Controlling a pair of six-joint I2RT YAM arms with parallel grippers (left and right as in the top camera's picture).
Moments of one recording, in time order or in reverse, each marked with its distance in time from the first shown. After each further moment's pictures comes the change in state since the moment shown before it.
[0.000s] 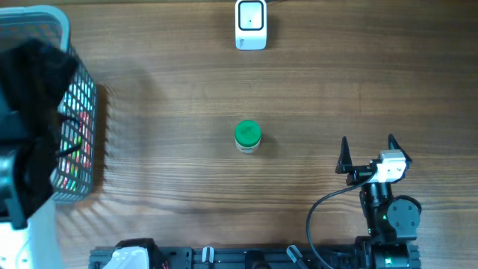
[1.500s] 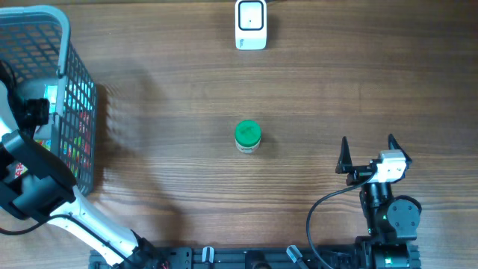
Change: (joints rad) left arm 0.562 0.883 0.000 -0.147 0.196 -0.111; right arm 0.000 0.000 0.000 0.000 0.000 0.000
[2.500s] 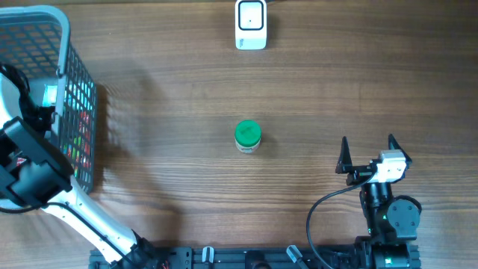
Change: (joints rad) left arm -0.001 0.128 -0.052 0.127 -0.041 0.000; right arm 0.000 0.000 0.000 0.000 0.000 0.000
